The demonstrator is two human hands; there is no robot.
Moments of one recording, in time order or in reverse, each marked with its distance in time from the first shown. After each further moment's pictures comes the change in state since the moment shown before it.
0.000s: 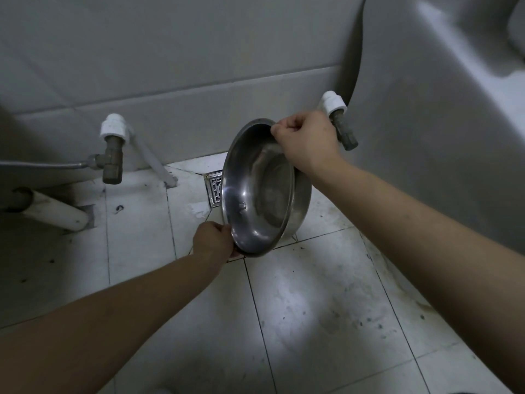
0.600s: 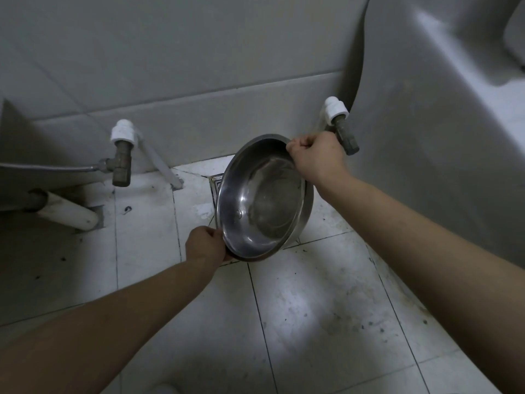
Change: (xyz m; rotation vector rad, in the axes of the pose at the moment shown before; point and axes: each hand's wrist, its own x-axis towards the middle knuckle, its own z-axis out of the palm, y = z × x) left_hand -0.008 -0.004 -0.016 -0.005 0.078 -0.002; right_hand 0.008 0.028 0.000 0.001 -0.003 0.114
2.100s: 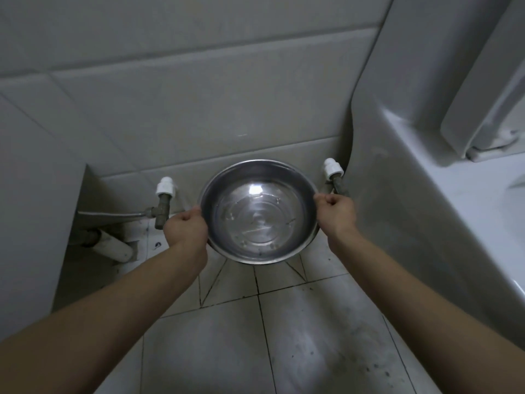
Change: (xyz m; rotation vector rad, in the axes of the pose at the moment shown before) left_hand -0.029 0.115 -0.078 -0.590 0.357 0.043; right_hand -0.015 0.006 -0.026 0.331 0.085 0.236
